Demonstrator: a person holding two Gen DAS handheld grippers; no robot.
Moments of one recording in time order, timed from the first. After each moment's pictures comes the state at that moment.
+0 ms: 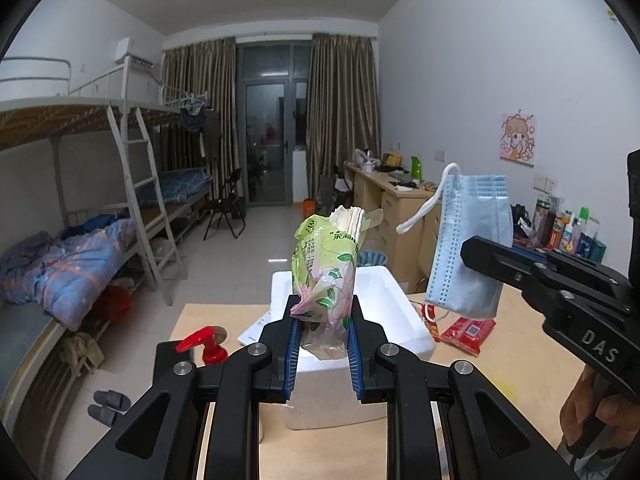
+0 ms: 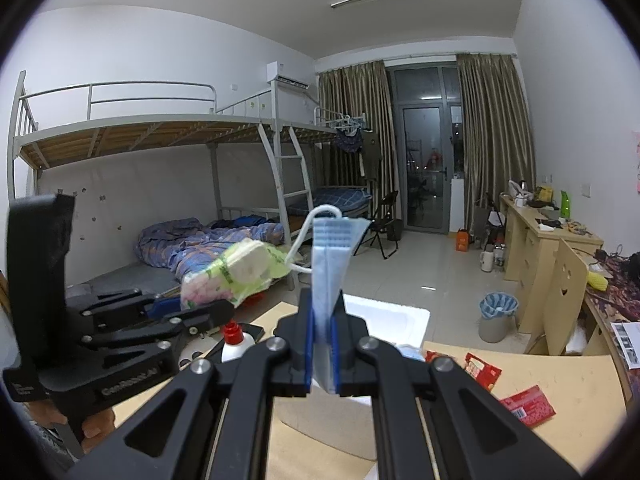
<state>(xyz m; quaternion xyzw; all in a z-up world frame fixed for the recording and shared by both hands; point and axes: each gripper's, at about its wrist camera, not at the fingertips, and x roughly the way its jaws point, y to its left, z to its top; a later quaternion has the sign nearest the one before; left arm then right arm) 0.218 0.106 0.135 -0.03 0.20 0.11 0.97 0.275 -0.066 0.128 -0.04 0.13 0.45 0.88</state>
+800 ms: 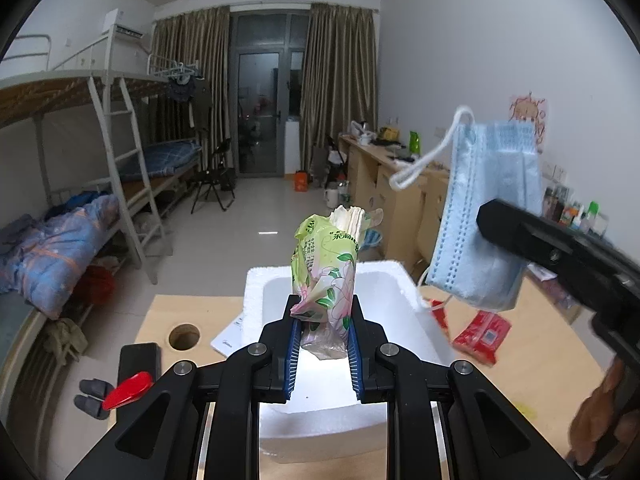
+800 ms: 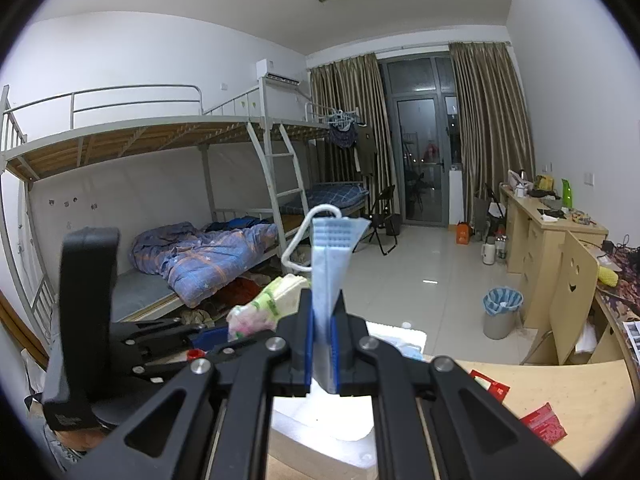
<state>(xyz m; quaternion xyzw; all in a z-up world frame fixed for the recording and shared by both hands) 0.312 0.139 0.111 -0.06 0.25 0.09 0.96 0.320 -0.049 0.120 -0.02 0.14 0.45 0.88</state>
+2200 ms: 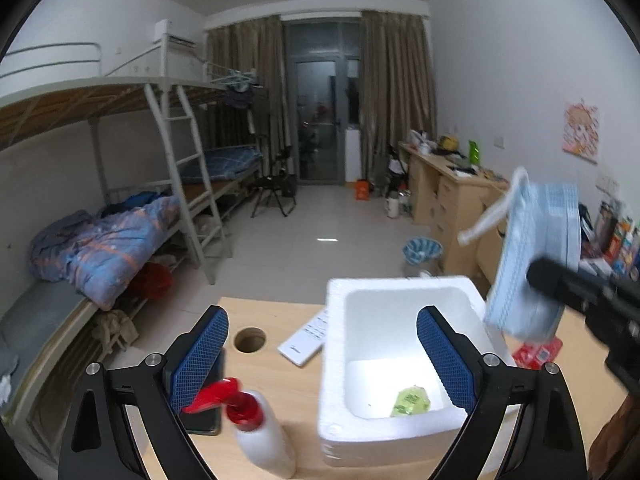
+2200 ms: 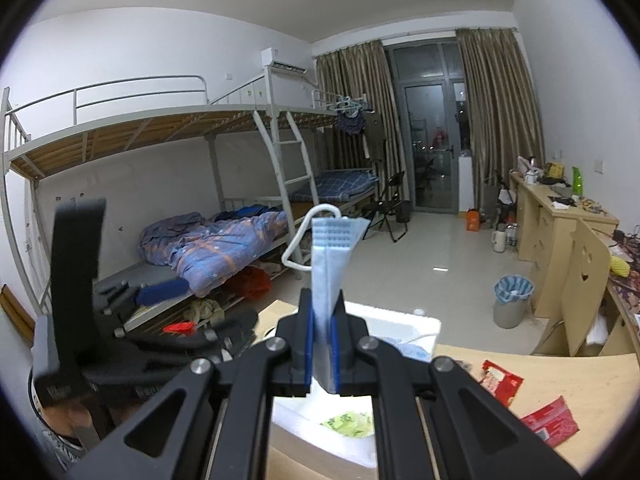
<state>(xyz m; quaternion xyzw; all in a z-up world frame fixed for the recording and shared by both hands) 0.303 0.168 0.121 -0.05 0.23 0.21 0.95 0.336 -0.036 0.121 -0.02 0.17 0.47 0.87</state>
